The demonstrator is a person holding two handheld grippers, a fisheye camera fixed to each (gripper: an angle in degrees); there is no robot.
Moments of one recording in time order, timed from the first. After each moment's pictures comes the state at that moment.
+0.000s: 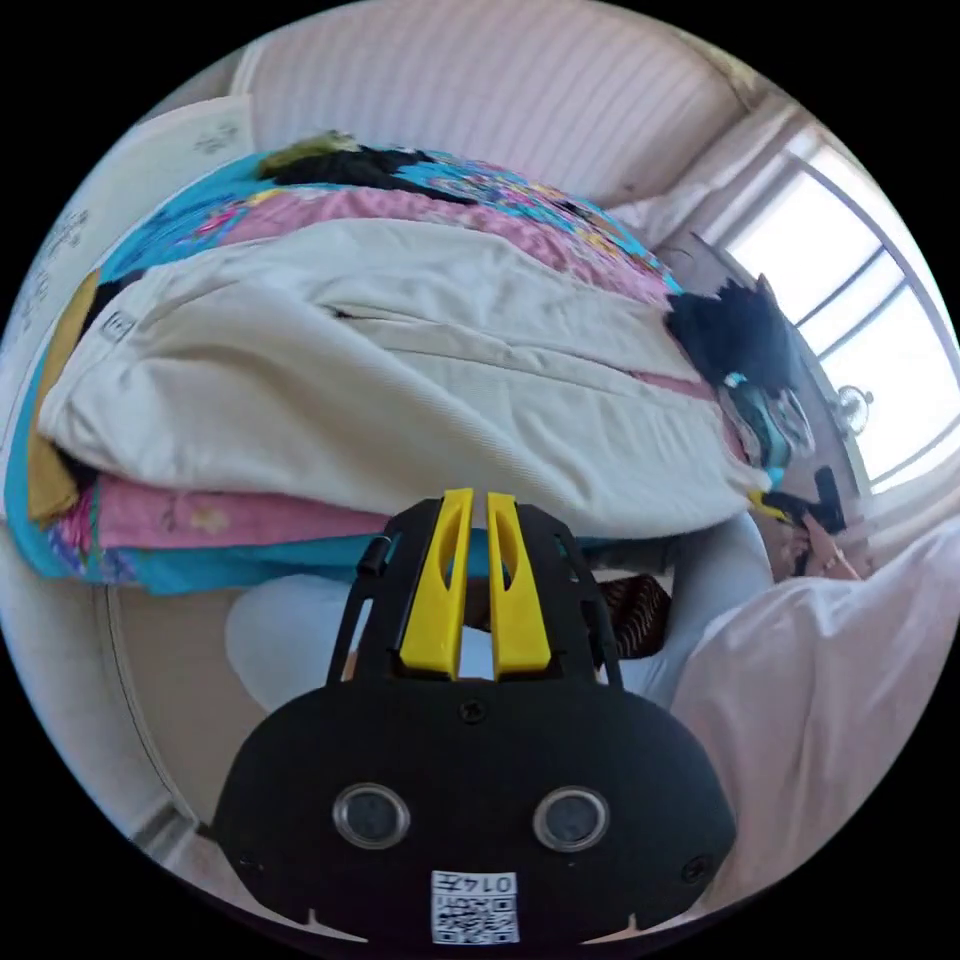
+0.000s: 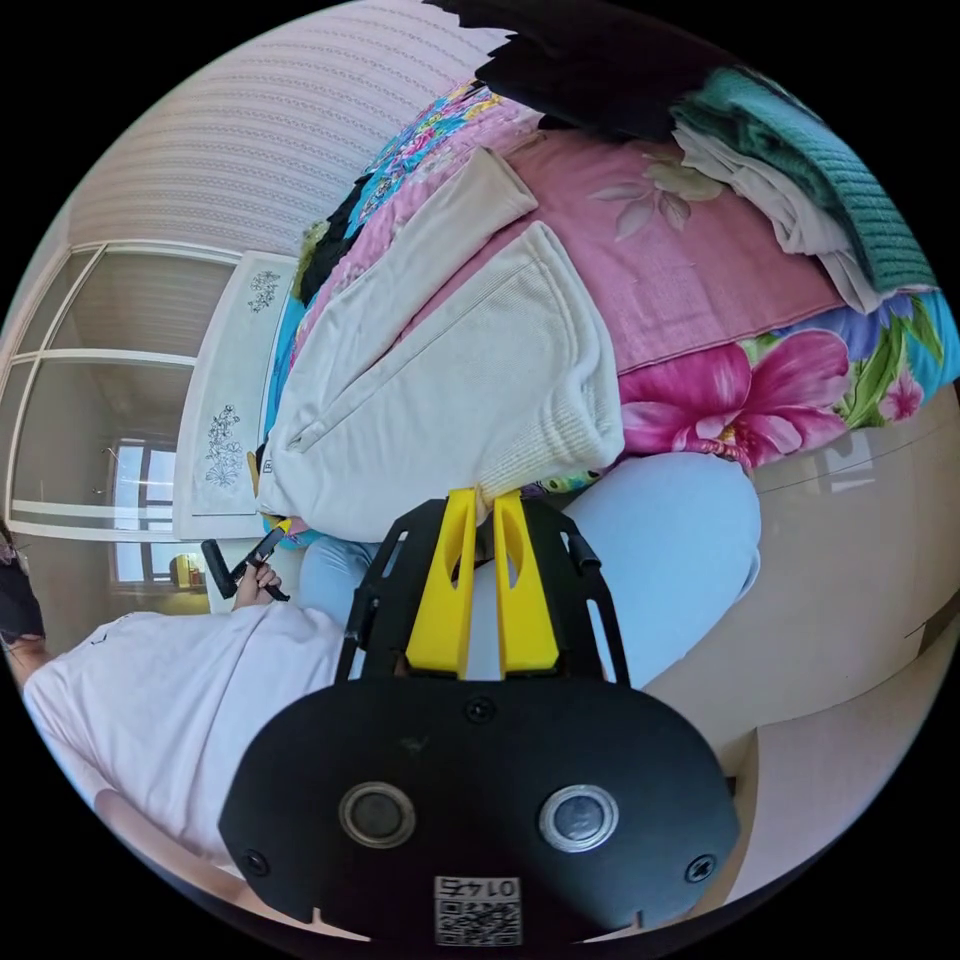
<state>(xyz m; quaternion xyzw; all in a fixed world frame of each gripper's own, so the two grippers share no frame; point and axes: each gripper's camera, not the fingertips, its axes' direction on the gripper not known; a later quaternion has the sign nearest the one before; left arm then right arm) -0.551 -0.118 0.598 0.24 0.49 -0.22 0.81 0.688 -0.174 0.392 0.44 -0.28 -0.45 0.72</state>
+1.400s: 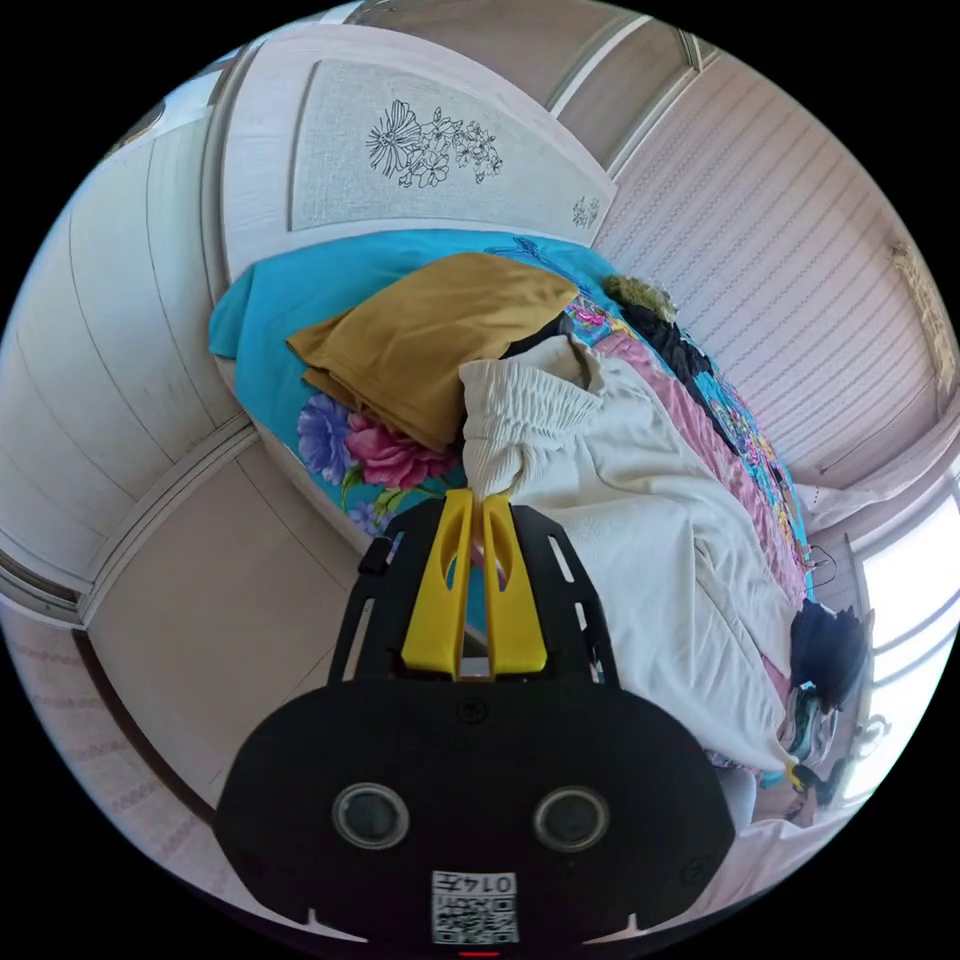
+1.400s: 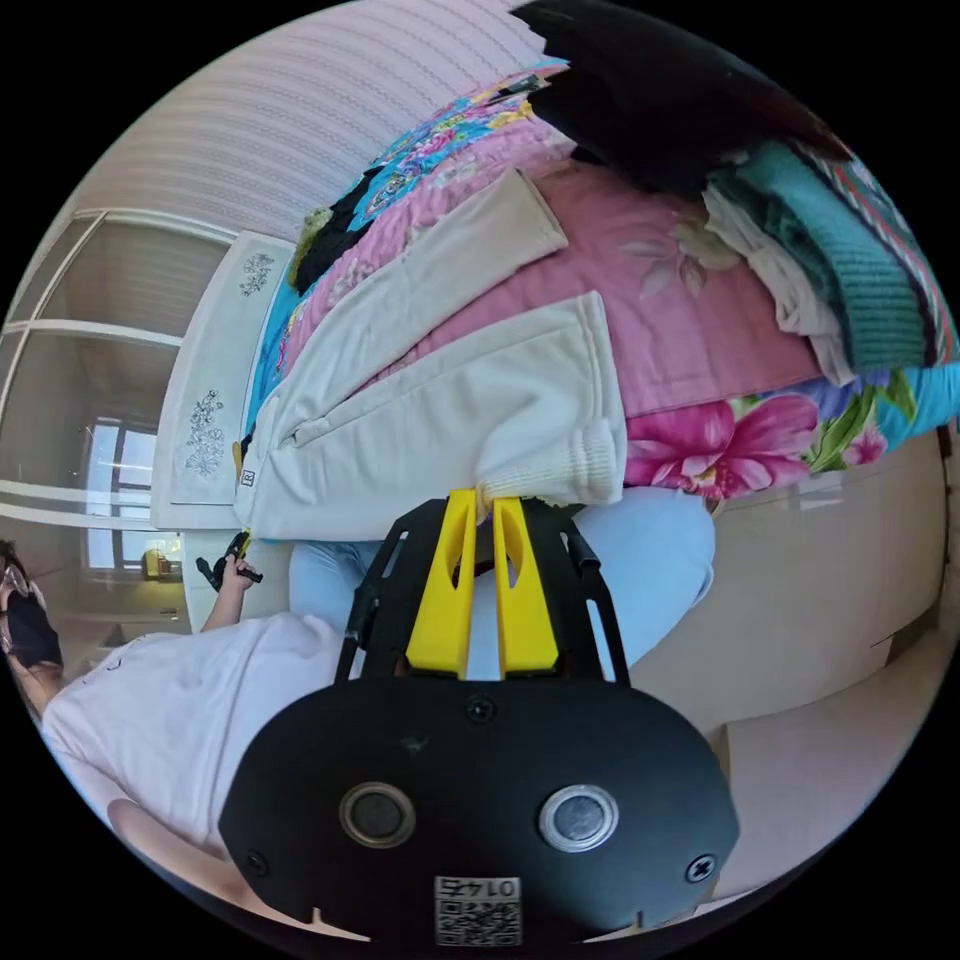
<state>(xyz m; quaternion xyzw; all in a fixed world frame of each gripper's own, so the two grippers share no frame) -0.780 0.131 0.788 0.18 0.41 -0.57 0.69 0.663 -0.119 0.397 0.47 -0.25 -0.45 0.72</state>
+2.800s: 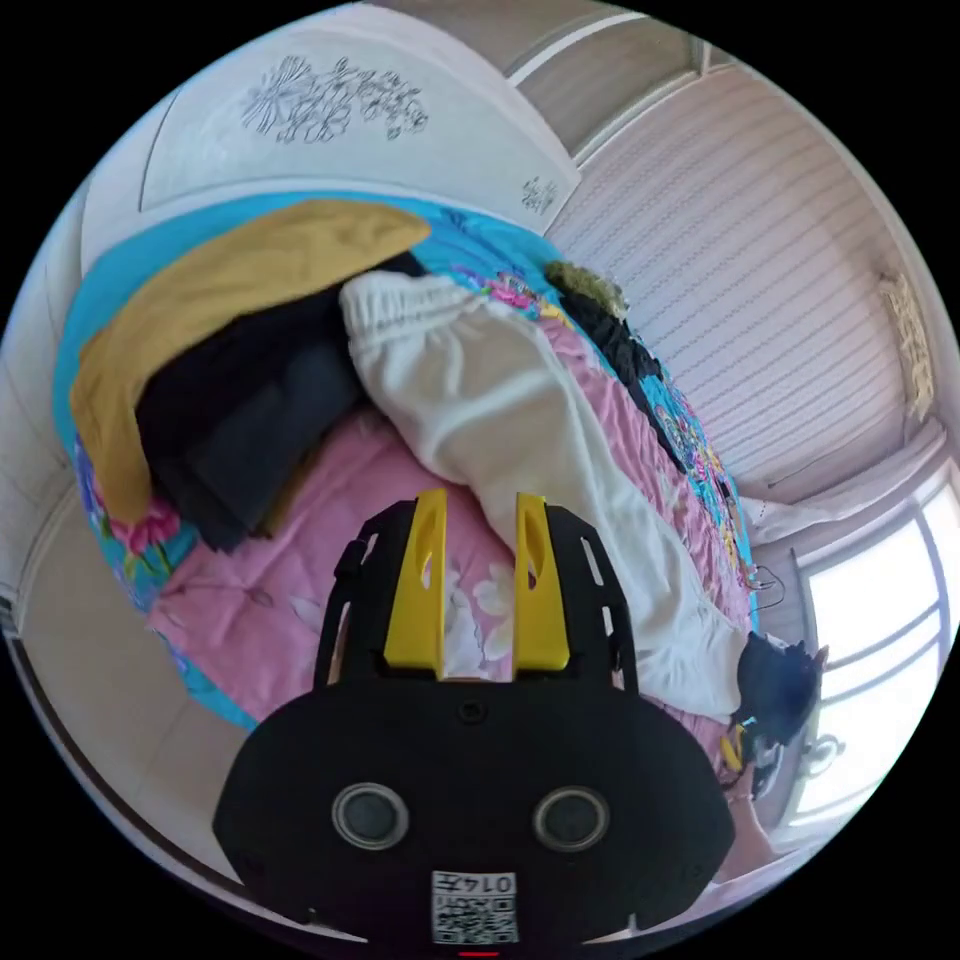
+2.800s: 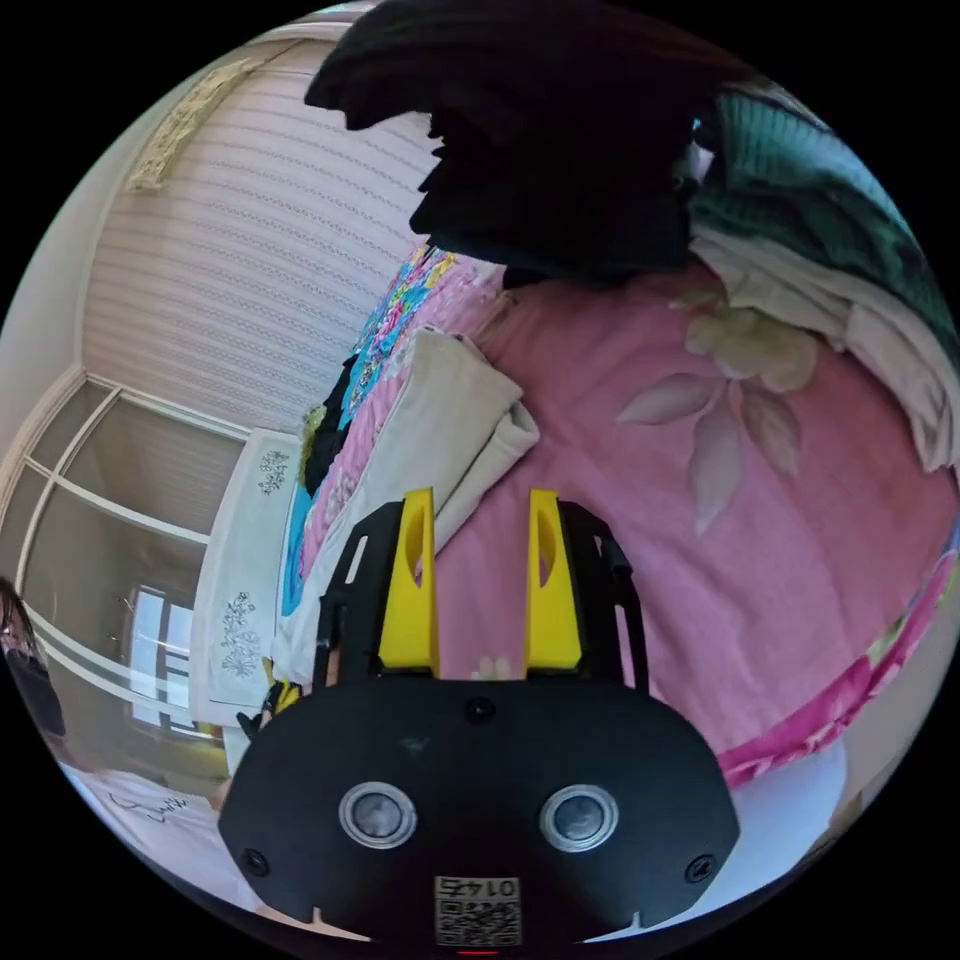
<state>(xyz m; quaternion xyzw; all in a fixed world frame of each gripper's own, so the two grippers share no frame) -0.792 -0.048 0.807 0.21 0.49 -0.56 0.63 0.626 -0.232 0.296 0.55 -0.46 -0.33 0.61</state>
